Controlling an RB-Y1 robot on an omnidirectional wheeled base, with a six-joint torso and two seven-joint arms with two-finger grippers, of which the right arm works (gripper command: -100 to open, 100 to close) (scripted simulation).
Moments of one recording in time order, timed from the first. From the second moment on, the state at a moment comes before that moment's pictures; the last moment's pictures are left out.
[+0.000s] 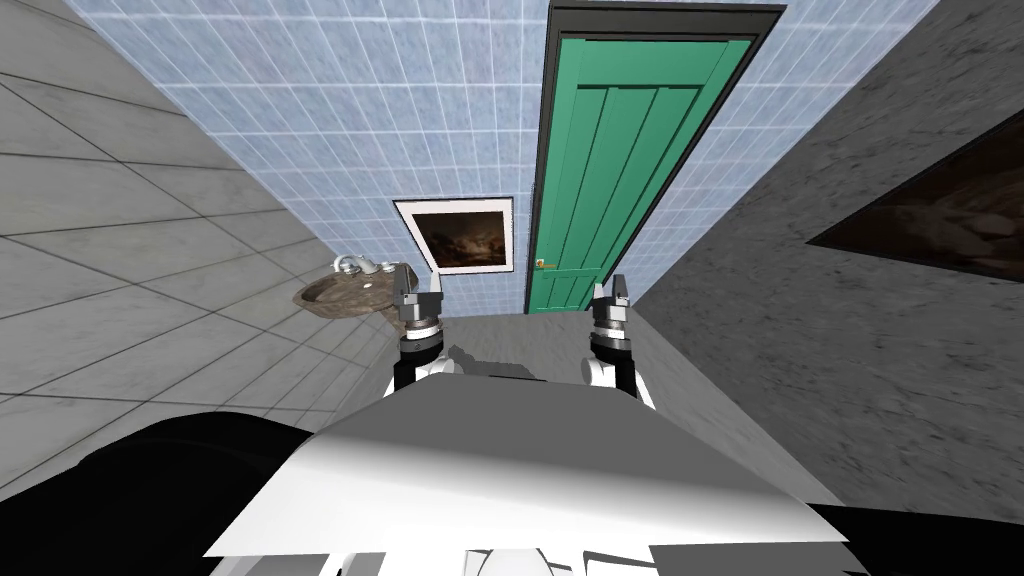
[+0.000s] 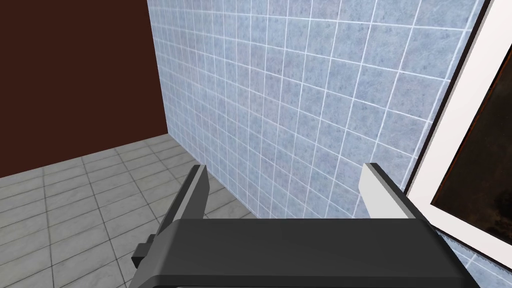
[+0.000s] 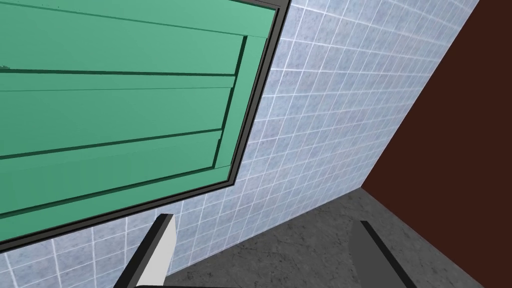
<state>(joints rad) 0.39 -0.02 0.02 -2.08 0.00 -0.54 0.05</state>
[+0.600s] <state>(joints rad) 0.34 -0.06 0.01 -1.93 0.00 -0.56 0.02</state>
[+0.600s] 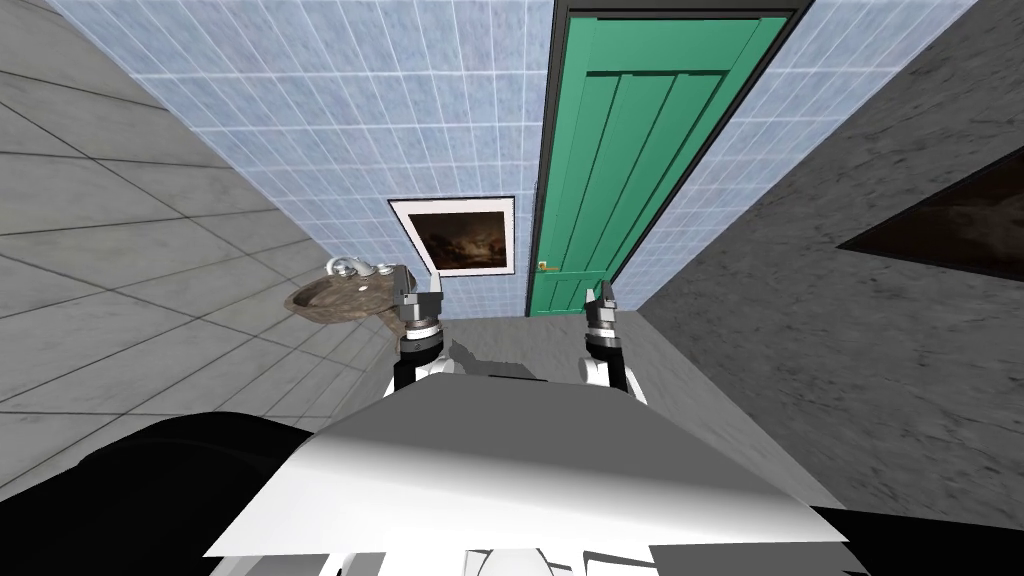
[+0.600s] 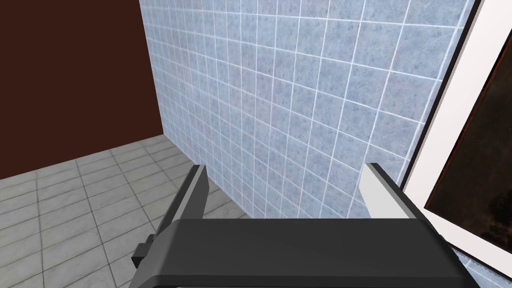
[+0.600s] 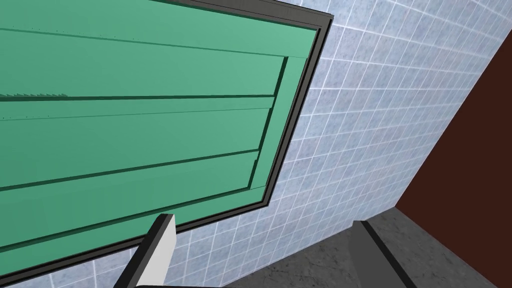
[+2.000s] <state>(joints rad) 0.21 -0.11 0.00 -1.55 0.01 -0.65 -0.06</state>
